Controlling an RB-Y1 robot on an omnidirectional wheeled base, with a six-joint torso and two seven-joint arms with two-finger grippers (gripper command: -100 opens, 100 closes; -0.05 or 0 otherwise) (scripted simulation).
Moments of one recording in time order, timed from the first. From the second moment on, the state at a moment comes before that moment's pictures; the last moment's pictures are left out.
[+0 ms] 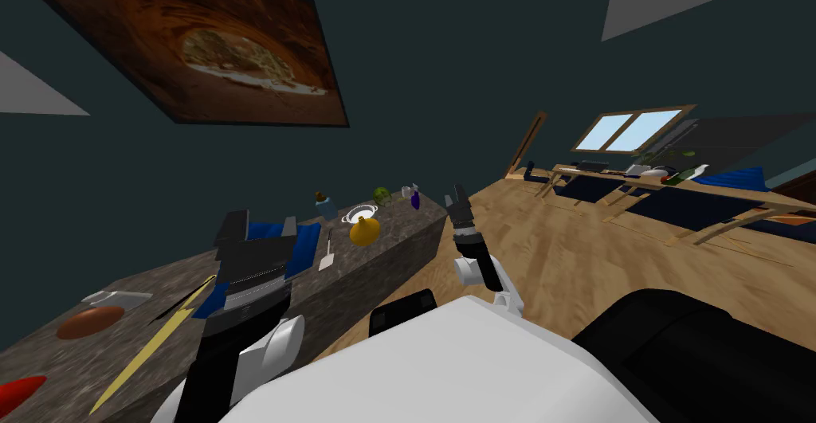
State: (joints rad) left arm 0.49 0.03 0.05 -2.37 -0.12 -0.39 0.17; right arm 0.46 -0.01 -0.03 -2.27 0.10 -0.38 -0.03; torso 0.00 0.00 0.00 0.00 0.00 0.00
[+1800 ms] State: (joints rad) left arm 0.96 0.37 0.26 -2.26 -0.02 -0.32 0.28; right arm 0.46 -0.01 -0.03 -2.27 0.10 -0.38 -0.03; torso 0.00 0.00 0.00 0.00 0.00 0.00
